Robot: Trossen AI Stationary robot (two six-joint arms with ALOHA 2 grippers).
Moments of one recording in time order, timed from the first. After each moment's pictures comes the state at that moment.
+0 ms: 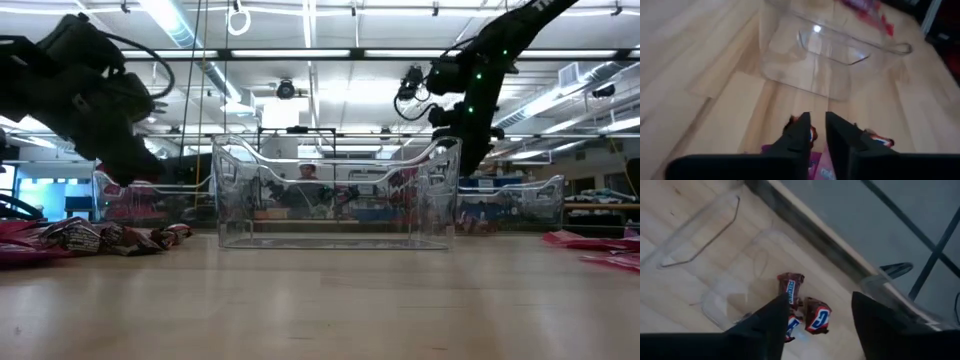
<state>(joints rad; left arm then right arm) 0.25 0.54 0.13 -0.10 0.25 -0.23 -0.83 1.44 1.05 -0.70 0.24 -0.02</state>
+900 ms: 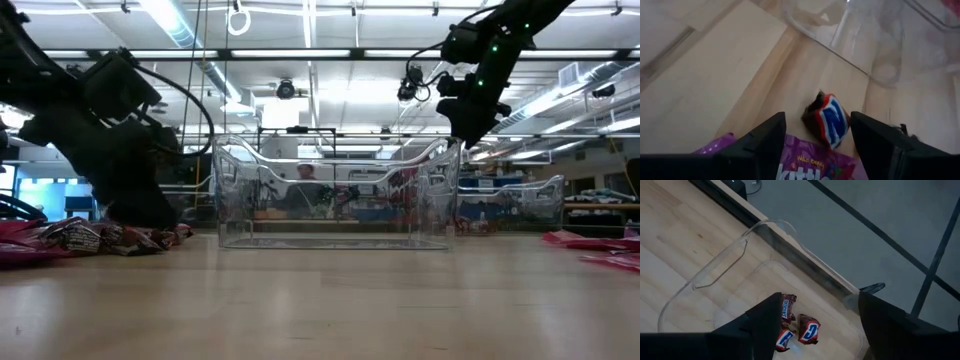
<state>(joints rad) 0.15 1.17 0.13 0.34 0.12 -0.48 -0.83 1.29 1.05 -0.68 0.24 -0.03</state>
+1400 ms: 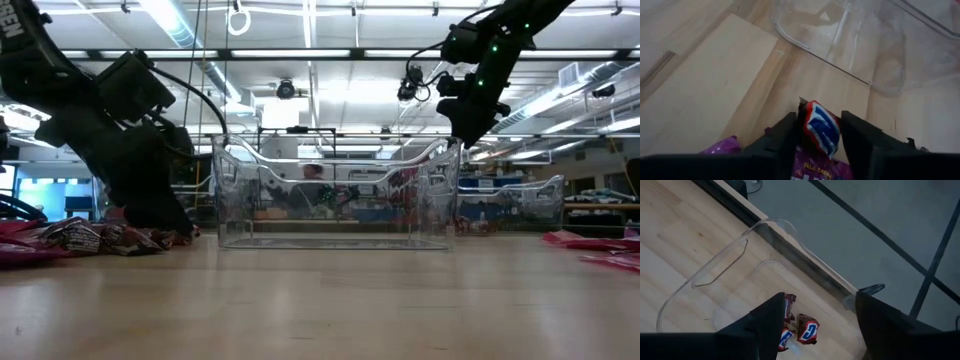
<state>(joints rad) 0.13 1.28 0.19 0.37 0.10 -0.43 -0.83 1.29 1.05 -0.68 0.24 -0.05</state>
